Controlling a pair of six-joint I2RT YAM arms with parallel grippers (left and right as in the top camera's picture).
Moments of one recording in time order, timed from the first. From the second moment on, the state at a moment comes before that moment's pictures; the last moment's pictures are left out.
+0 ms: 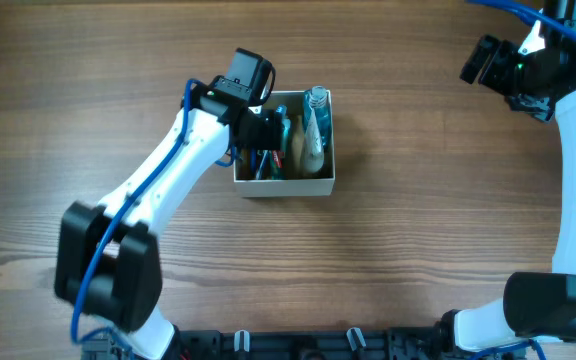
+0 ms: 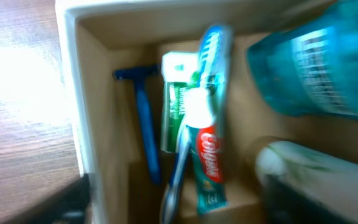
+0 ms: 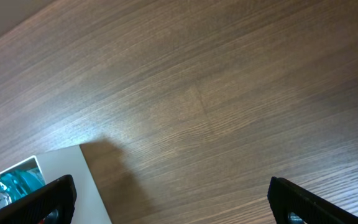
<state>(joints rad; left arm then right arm) -0.42 1.79 1.42 -0.81 -0.01 -0.31 -0.12 1.68 1.84 -1.24 -0.02 0.34</state>
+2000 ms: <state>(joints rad) -0.02 0.23 0.34 -0.60 0.10 -0.09 -0.12 1.68 1.84 -1.24 -0.02 0.34</state>
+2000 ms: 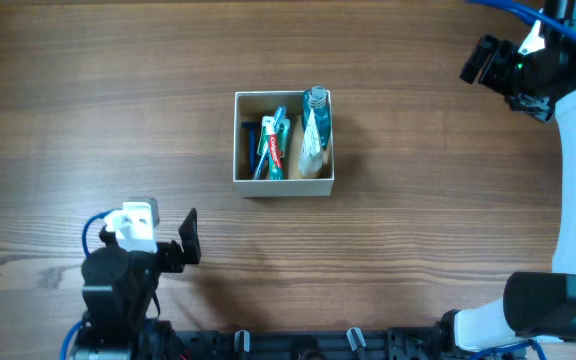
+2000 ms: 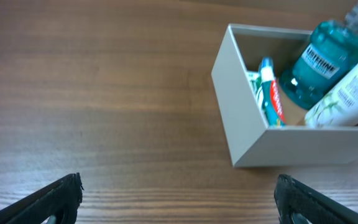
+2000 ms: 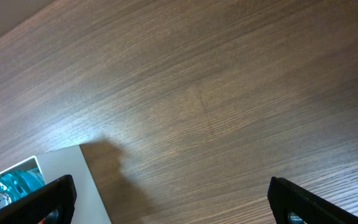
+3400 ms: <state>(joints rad) -0.02 0.05 0.18 -0.59 0.11 -0.09 -0.12 1.68 1.84 -1.24 -0.02 0.34</state>
